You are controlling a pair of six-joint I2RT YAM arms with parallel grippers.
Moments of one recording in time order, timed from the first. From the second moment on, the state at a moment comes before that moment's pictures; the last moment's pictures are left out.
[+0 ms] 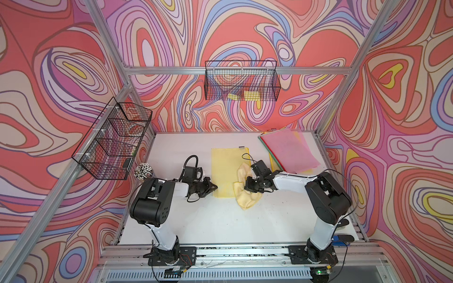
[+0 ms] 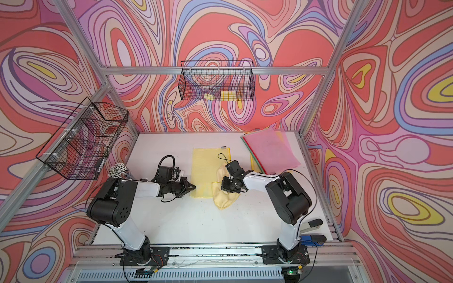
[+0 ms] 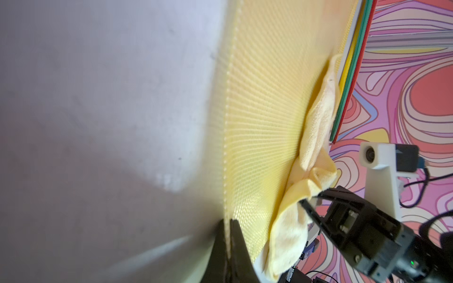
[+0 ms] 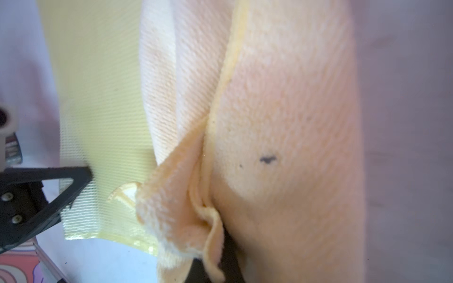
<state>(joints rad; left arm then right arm) -0.16 1.73 0.66 0.12 0.69 -0.83 0.52 1.79 0.98 -0.26 -0.24 0.72</state>
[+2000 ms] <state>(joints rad) -0.61 2.36 2.34 -1.33 0.26 -0.08 0.47 1.46 0.86 -0.52 -0.05 0.70</state>
